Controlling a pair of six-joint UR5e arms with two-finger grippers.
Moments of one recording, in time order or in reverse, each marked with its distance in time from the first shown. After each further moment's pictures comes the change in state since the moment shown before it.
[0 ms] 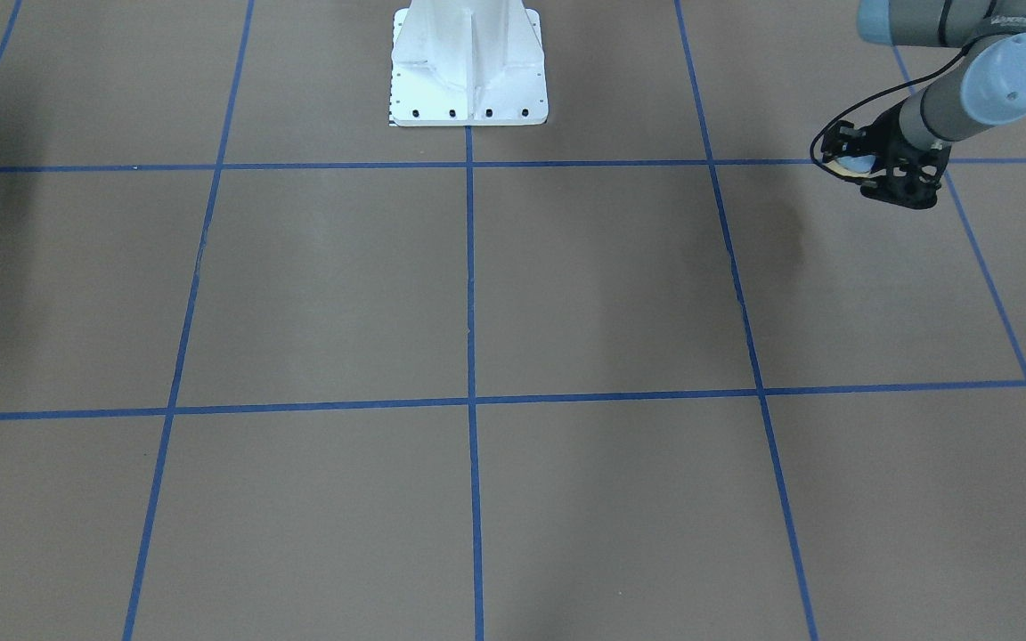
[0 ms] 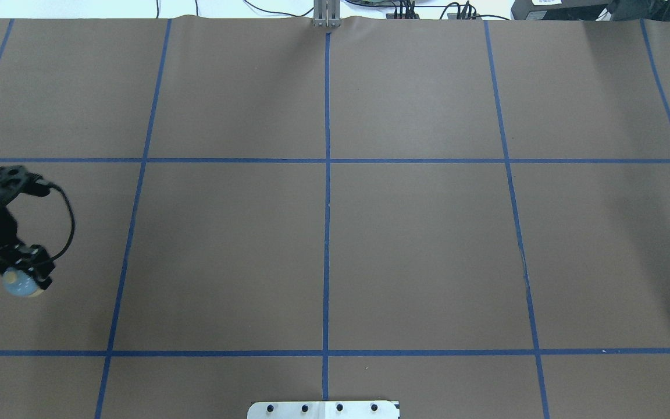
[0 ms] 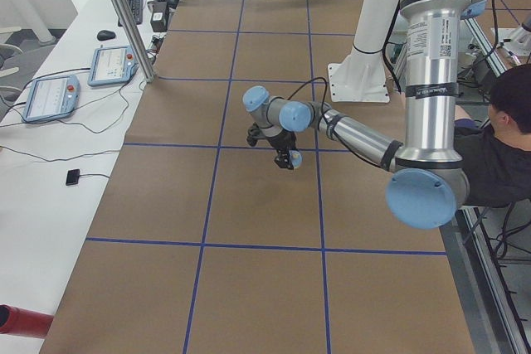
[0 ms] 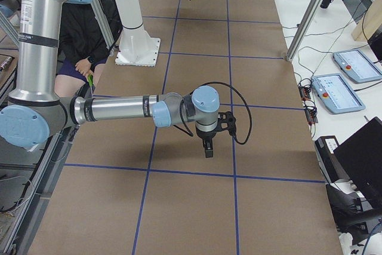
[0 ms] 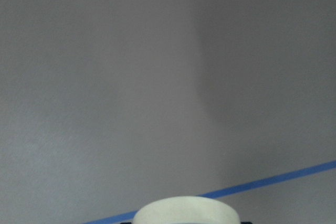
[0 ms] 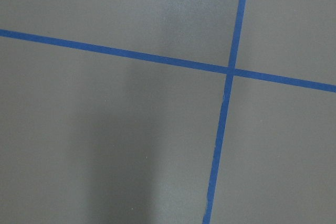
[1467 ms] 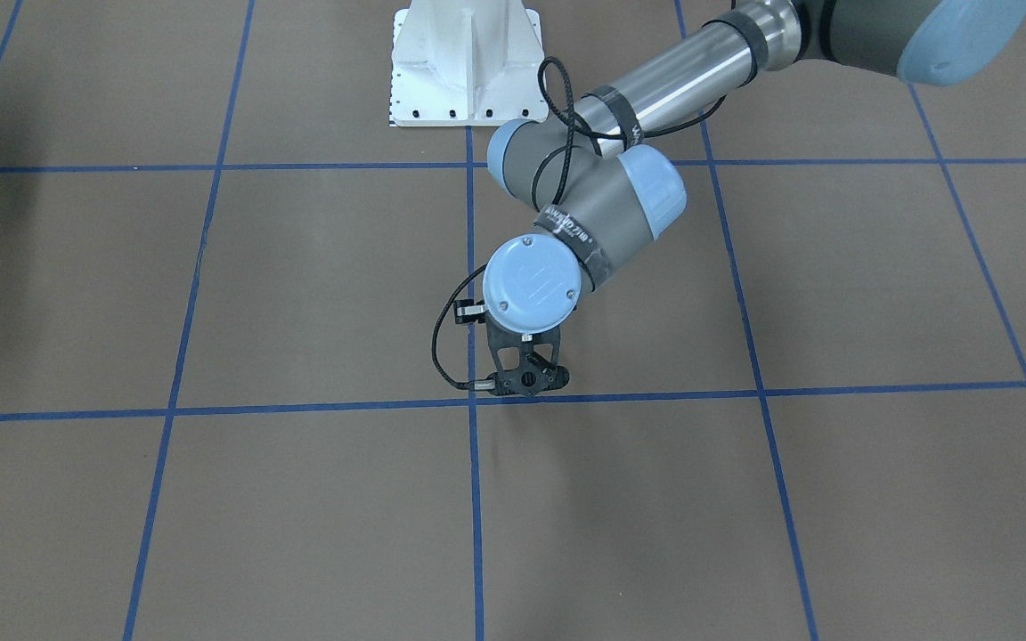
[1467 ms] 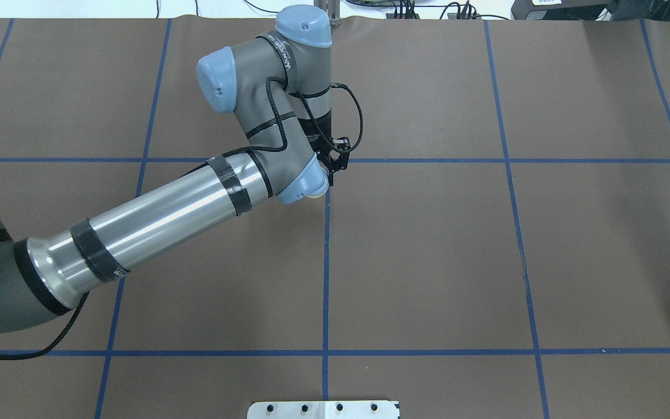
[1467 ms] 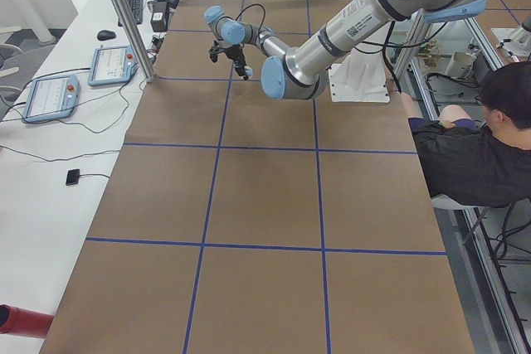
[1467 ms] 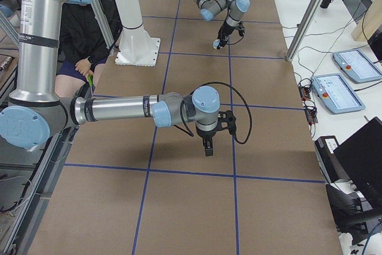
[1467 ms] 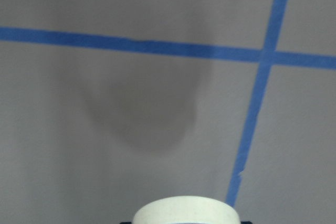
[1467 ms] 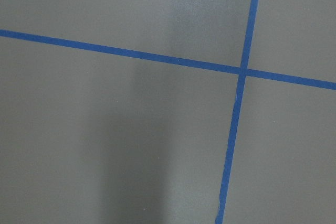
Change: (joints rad) left arm 0.173 -1.084 1.056 -0.261 0.055 -0.640; right arm 0.000 0.003 0.000 -0.001 0.022 0.002
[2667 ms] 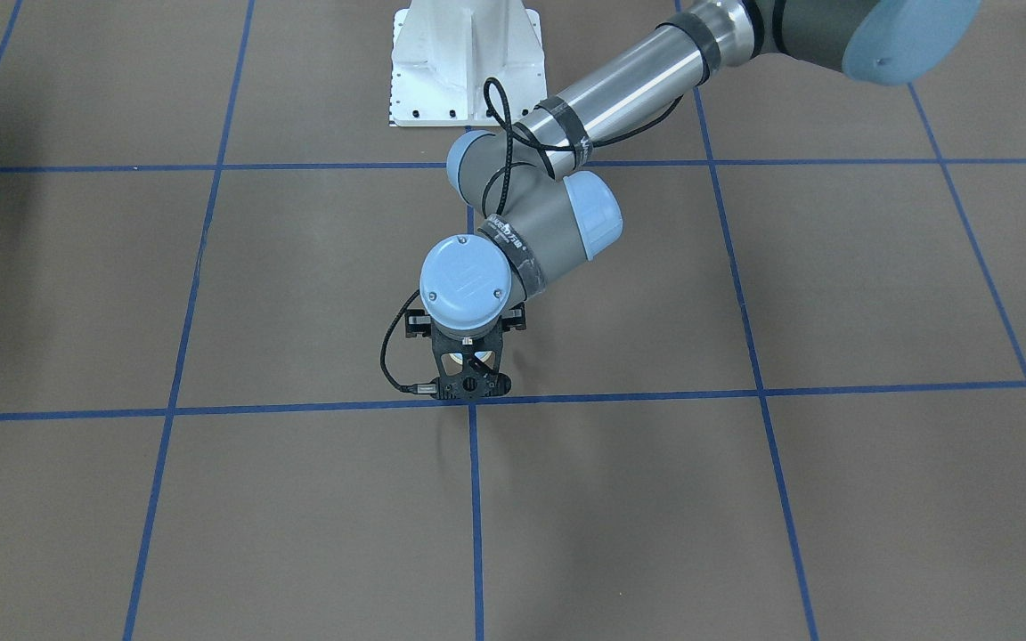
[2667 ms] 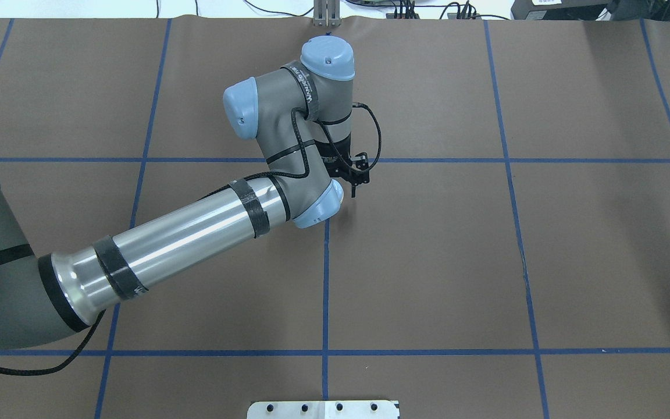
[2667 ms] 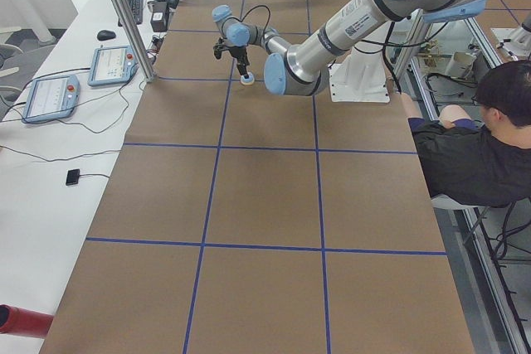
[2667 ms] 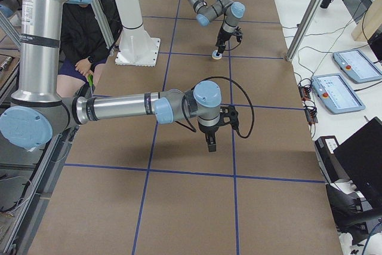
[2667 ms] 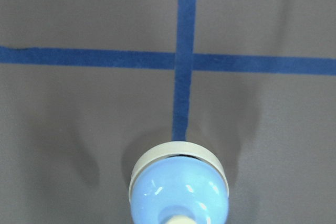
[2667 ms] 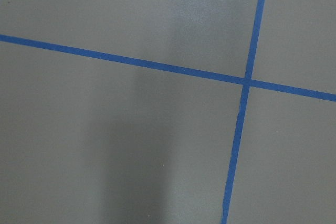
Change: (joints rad) left arm 0.024 -0.011 0.011 -0.112 0.061 -0.041; right arm 0.000 0.026 0.021 0.003 -0.003 0.026
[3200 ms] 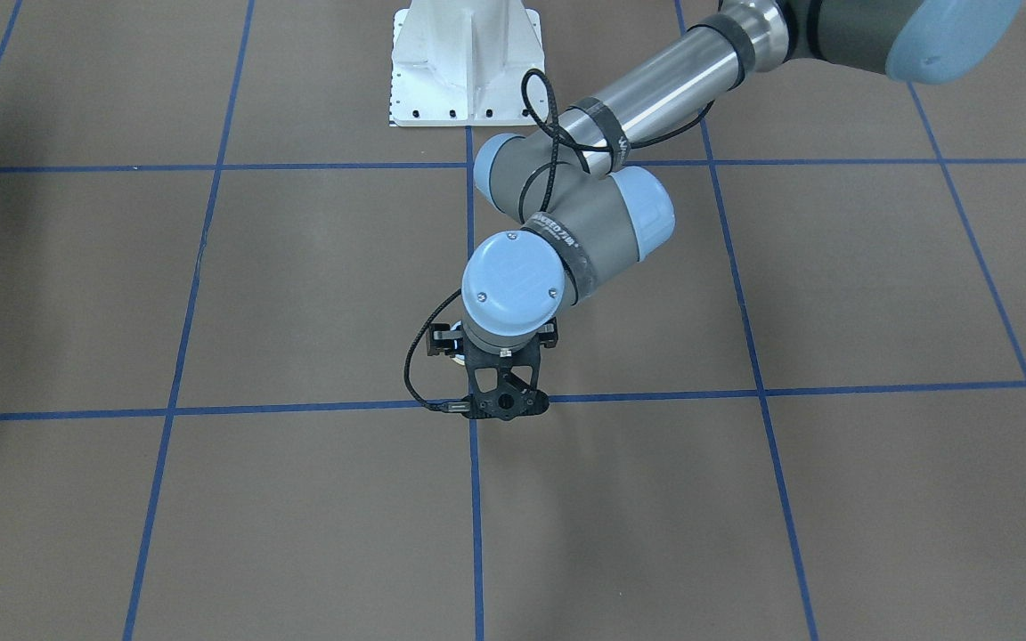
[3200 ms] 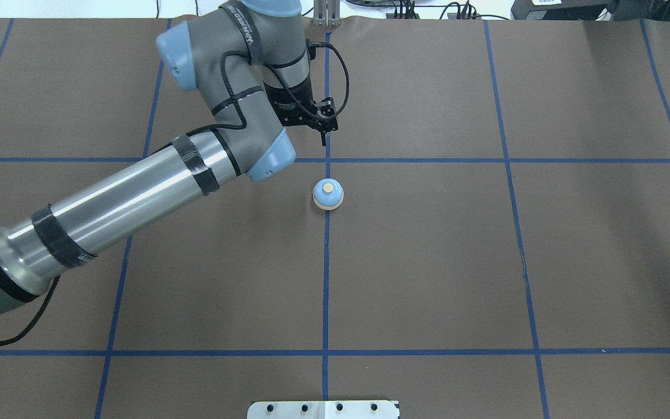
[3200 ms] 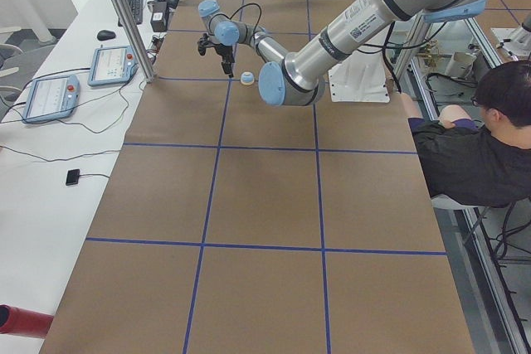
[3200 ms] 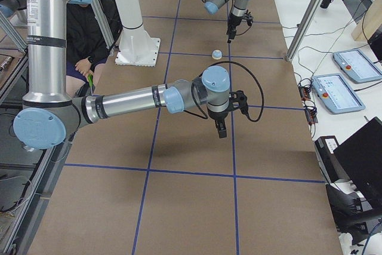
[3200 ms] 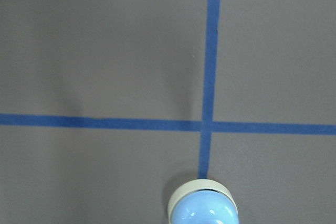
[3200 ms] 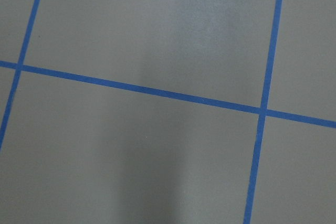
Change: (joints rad) left arm -0.121 0.127 -0.190 0.004 0.003 0.082; right arm -0.034 0.110 0.014 -0.006 0.021 0.038
